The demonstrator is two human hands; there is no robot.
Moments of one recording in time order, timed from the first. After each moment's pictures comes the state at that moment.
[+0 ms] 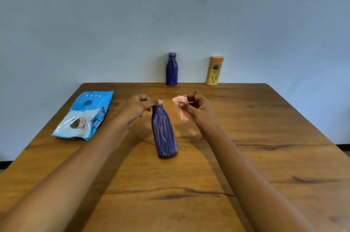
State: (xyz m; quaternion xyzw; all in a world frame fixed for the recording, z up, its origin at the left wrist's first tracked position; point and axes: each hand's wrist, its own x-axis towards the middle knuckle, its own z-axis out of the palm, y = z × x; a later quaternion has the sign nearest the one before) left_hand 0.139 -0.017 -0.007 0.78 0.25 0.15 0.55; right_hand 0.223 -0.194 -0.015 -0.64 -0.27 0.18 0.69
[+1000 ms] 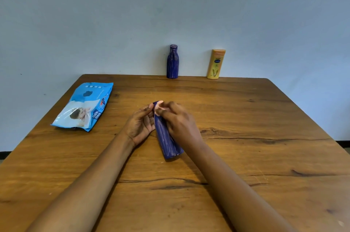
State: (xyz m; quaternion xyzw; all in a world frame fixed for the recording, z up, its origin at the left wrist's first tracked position) left_hand 0.117 -0.033 -0.070 0.42 0.11 0.13 0.89; right_hand 0.175 -0.179 -0.047 -0.75 -0.55 -0.18 0.32
